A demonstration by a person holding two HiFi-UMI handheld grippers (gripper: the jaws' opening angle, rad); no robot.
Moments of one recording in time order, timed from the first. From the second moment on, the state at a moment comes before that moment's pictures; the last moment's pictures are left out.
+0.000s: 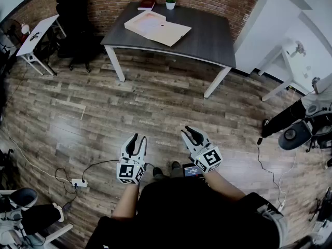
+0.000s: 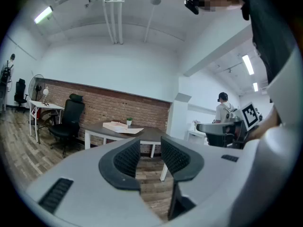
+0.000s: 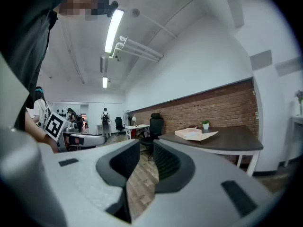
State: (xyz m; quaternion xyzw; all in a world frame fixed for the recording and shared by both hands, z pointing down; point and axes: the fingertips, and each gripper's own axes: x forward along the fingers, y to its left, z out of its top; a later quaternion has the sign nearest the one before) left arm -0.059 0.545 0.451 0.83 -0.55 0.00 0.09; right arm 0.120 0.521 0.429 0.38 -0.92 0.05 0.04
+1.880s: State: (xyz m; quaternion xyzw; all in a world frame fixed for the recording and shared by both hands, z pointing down) left arm 0.017 0.477 0.431 0.80 -0.59 0.00 0.10; right arm 0.244 0.423 0.419 0.38 -0.92 0.05 0.00
